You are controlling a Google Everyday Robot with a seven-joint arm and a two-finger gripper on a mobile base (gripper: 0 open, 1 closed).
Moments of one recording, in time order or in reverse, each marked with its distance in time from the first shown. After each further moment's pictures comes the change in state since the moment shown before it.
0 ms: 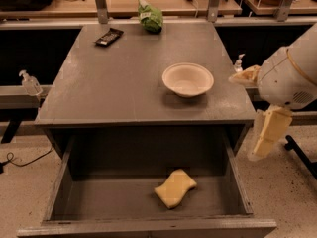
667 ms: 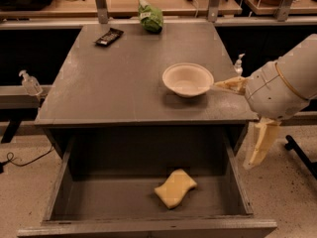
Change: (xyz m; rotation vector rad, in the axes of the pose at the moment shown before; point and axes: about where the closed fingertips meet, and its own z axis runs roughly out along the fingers) arm -0.010 0.010 0.025 -0.020 -0.108 -0.236
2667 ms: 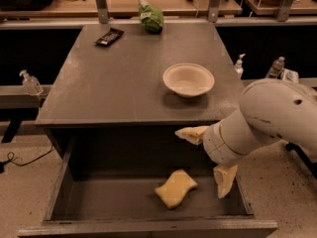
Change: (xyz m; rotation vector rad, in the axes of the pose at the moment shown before) arm 0.018 0.033 0.142 -0.037 0.109 -0.395
